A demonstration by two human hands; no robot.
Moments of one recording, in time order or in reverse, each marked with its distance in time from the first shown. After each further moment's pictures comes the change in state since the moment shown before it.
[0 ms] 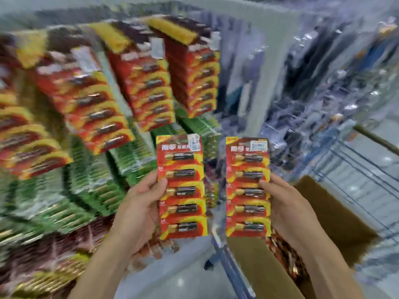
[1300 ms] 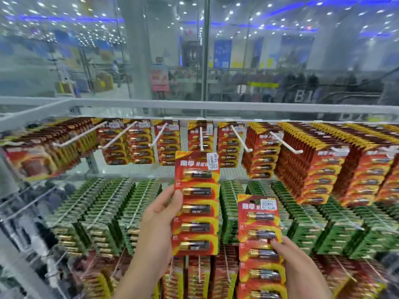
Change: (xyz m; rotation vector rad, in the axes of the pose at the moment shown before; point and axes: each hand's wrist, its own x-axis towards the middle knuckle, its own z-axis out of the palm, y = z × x) left_hand -0.300 0.183 -0.328 -0.131 0.474 0.487; right_hand -0.153 0.161 0.443 0.012 -0.154 0.217
